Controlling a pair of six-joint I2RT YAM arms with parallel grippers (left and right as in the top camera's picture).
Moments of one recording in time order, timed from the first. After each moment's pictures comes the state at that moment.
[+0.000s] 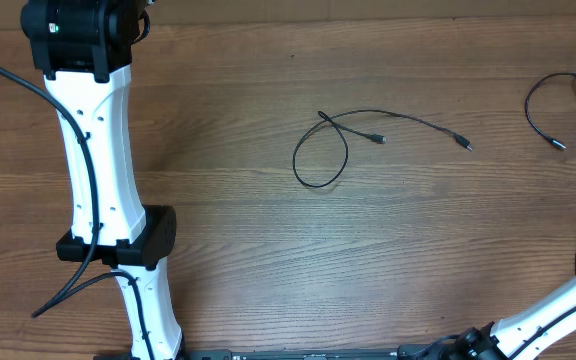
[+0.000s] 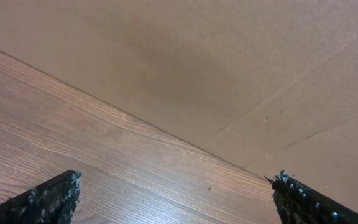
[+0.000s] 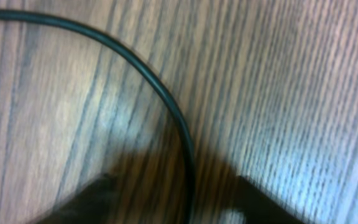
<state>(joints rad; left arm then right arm) -0.11 2.19 3.00 -1.35 -0.17 -0.56 -0.89 2.41 1.94 -0.78 0.17 0.46</state>
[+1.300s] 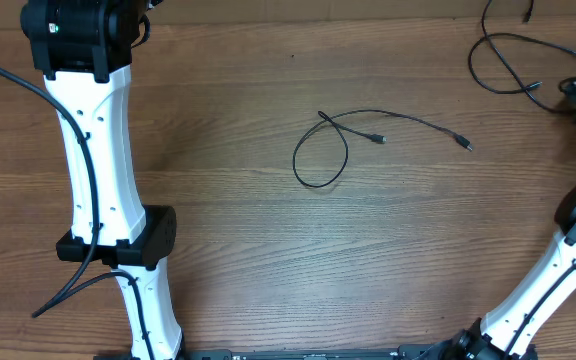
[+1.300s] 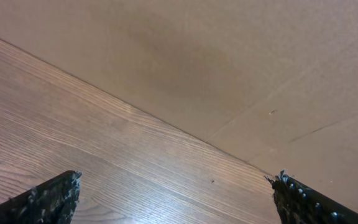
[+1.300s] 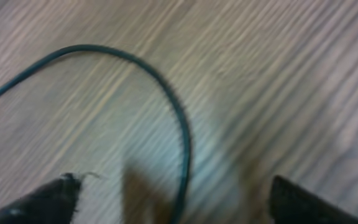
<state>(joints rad) -0.11 2.19 3.00 -1.39 -0.17 -0.57 -0.60 2.44 1.96 -0.39 0.03 0.36</state>
